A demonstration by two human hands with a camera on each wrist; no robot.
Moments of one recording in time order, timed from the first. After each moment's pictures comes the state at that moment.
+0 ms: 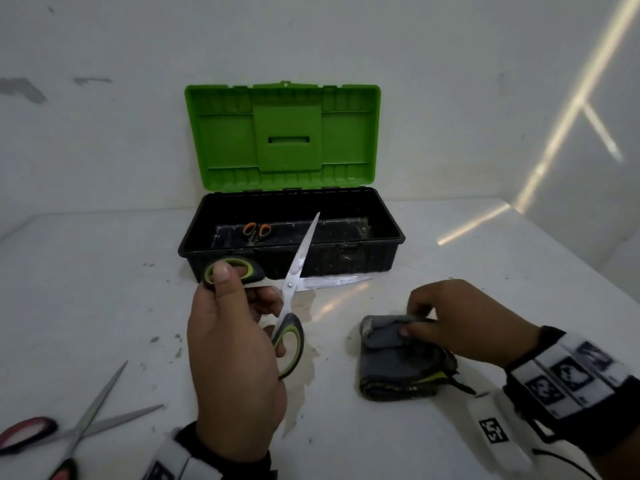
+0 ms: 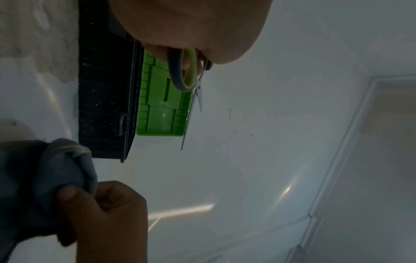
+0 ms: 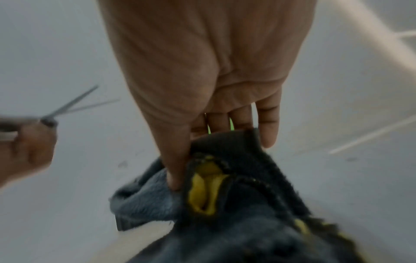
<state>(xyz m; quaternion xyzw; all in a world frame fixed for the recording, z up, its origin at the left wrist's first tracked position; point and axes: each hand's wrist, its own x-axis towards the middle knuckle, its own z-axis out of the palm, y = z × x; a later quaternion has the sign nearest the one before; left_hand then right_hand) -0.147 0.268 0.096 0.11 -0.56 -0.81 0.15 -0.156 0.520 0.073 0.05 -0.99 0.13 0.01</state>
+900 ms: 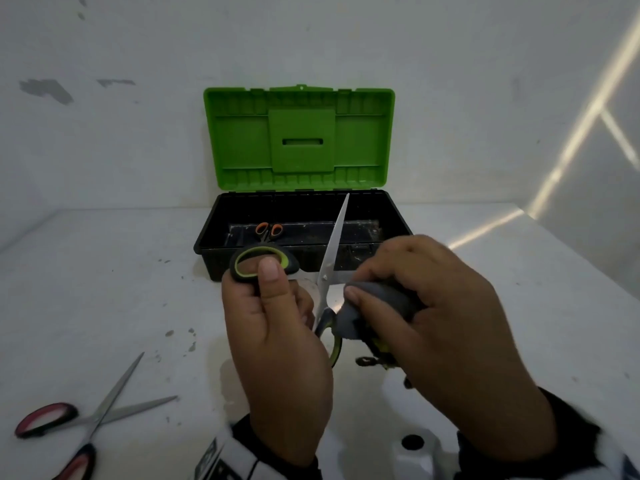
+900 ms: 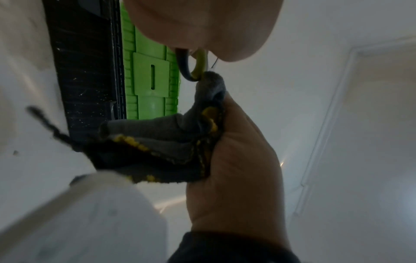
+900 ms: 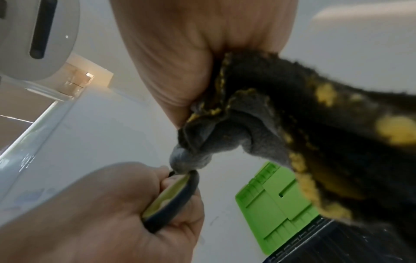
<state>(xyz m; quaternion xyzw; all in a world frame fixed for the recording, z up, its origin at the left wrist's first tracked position) -0.133 0.294 0.101 -0.02 -0.54 -0.79 0.28 -0.104 0.411 0.130 0.15 -0.88 0.31 0.33</state>
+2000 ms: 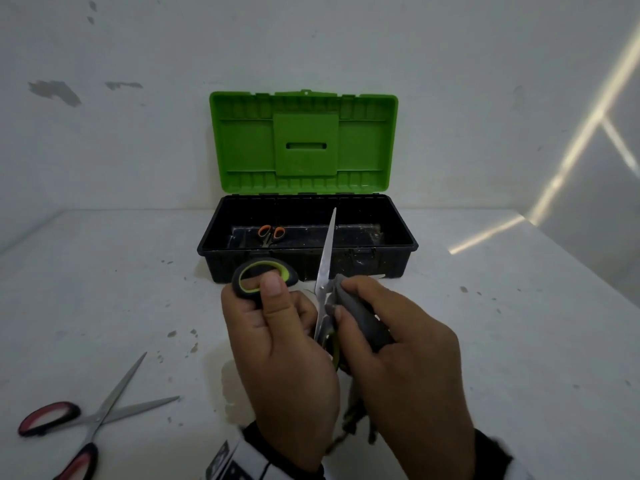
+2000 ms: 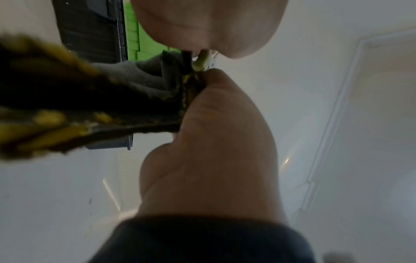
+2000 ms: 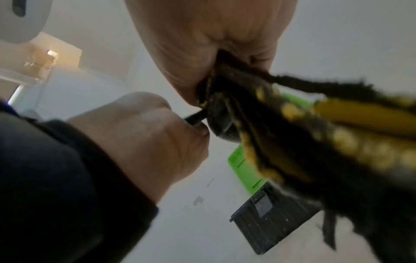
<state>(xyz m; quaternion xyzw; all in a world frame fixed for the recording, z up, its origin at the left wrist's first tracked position) -0.133 0.295 0.089 -0.02 -0.53 -0.79 0.30 -0.112 0.380 0.080 0.05 -0.84 0.37 0.39</state>
